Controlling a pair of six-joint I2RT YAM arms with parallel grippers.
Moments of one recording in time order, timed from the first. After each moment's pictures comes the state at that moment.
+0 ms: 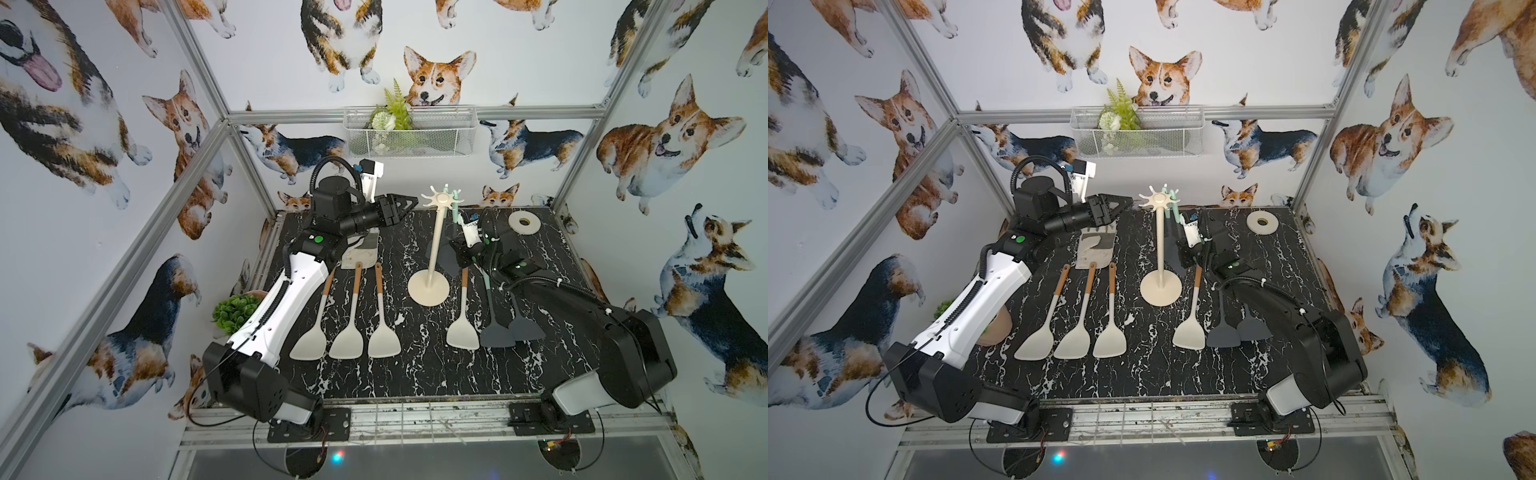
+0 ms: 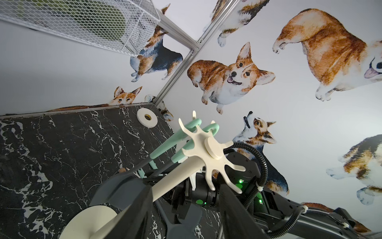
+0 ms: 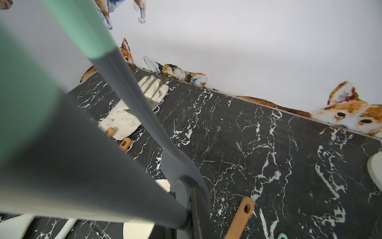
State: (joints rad) left arm -0.40 1.48 1.52 -0.18 0.67 -0.63; right arm 0.50 1.47 1.03 0.00 -0.08 0.07
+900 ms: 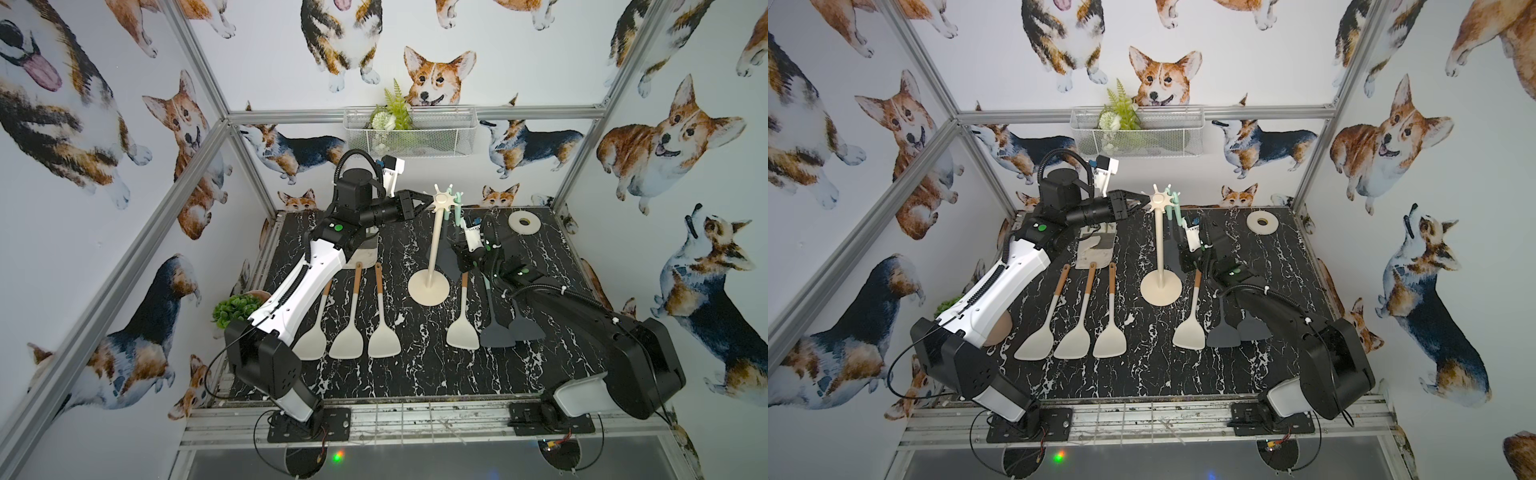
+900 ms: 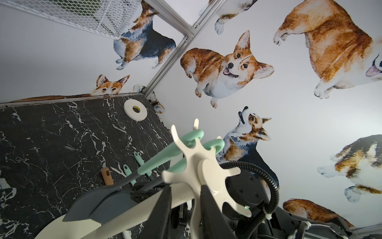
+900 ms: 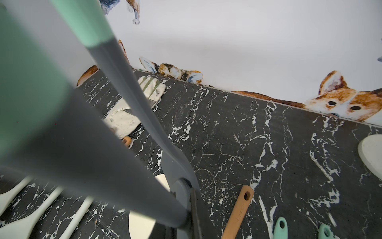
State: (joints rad) left arm -0.47 1.61 1.65 -0.21 0.67 -0.67; right arm 0.53 1.42 1.00 -0.01 -0.03 0.11
